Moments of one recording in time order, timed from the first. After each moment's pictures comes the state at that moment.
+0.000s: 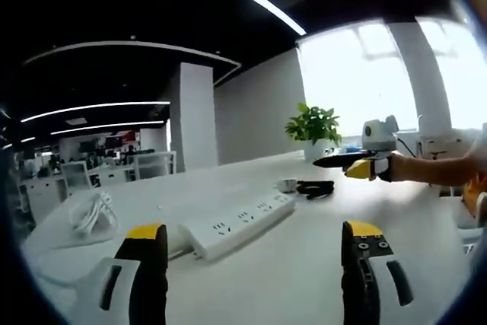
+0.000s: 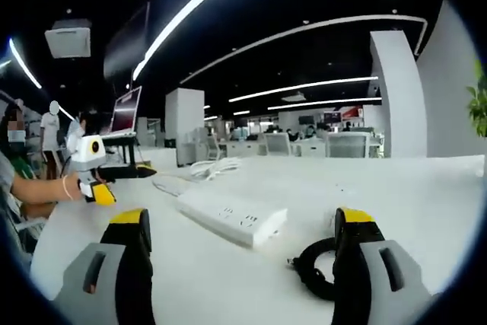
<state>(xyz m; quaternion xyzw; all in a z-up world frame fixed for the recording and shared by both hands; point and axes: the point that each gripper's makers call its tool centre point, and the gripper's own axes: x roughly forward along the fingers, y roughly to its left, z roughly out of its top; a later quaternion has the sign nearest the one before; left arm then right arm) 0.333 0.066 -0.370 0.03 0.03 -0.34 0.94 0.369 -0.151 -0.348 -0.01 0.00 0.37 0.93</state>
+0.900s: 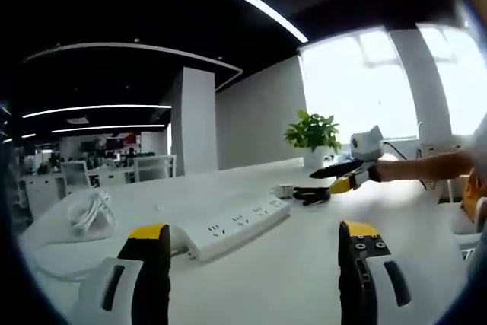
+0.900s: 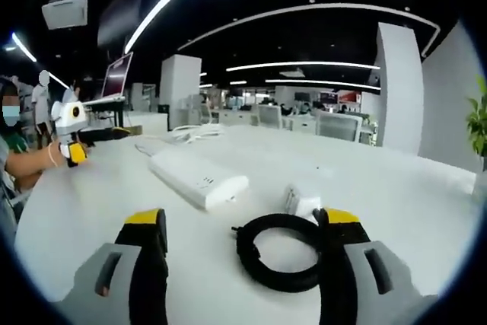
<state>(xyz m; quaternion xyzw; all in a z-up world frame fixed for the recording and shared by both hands) 0.331 0.060 -0.371 0.01 0.02 -0.34 0.94 0.402 -0.197 -0.390 -0.08 0.08 0.35 0.93</state>
